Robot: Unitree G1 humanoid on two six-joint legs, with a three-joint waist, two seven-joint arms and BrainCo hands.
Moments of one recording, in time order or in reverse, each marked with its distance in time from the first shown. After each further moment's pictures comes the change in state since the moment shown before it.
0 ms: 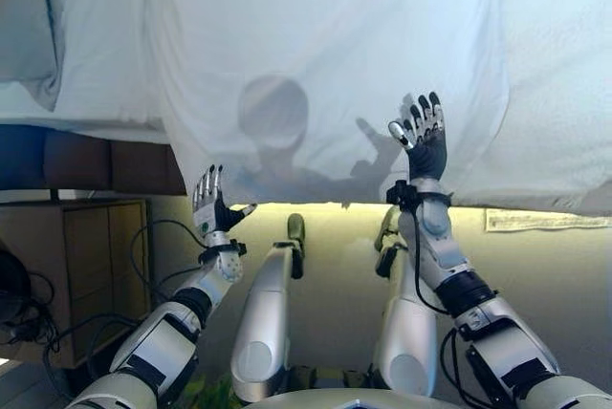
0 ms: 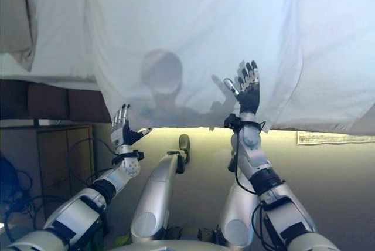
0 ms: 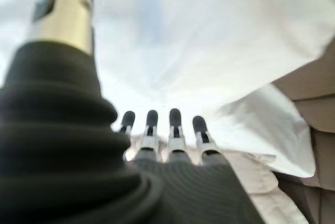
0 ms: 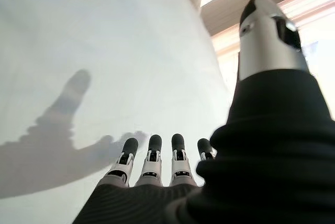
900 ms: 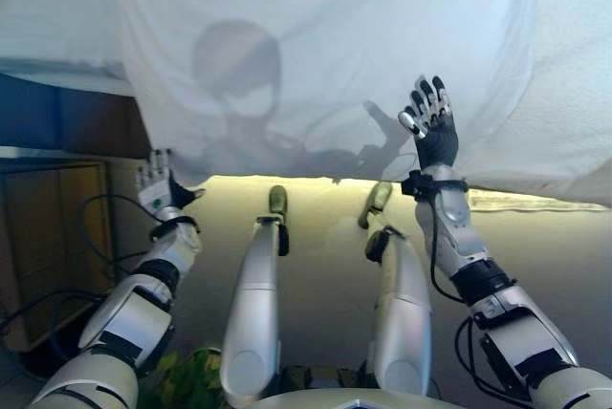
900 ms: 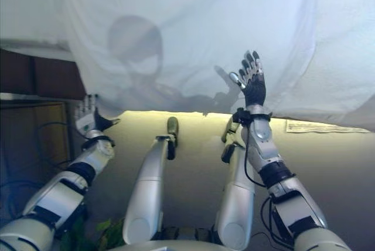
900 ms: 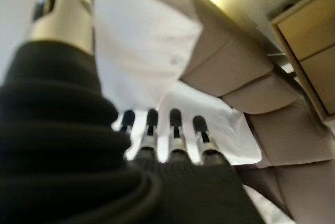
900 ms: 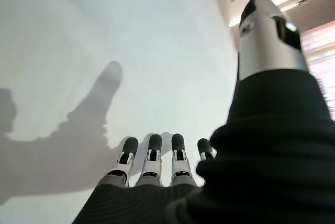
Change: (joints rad) left arm -0.142 0.234 0.011 0.100 0.027 0.332 -0.140; right arm -0.027 -0.110 -0.028 0.045 0.190 0.019 0.258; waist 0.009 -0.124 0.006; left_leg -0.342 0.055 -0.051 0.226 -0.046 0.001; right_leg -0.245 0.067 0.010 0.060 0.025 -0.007
